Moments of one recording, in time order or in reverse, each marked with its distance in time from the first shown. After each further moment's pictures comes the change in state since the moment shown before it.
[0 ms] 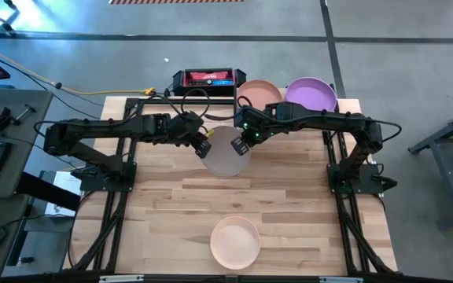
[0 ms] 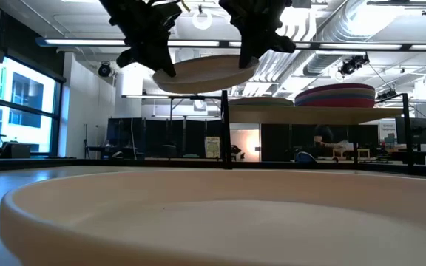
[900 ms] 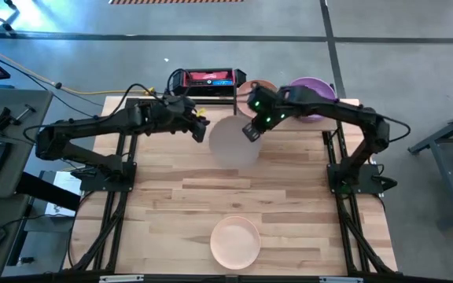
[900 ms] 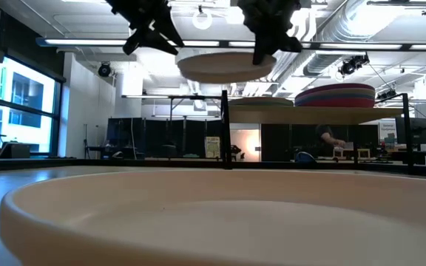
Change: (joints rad) left arm 0.093 -0.110 0.000 0.166 0.046 0.026; right arm -0.167 -0.077 0.000 -0.065 -0.095 -0.183
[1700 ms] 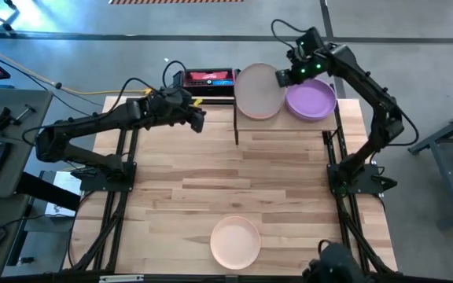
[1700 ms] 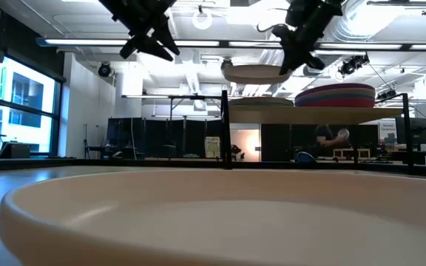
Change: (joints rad) left arm 0.100 0.000 0.000 -0.003 -0.005 0.019; right arm -0.612 -0.058 0.000 0.058 -0.300 -0.242
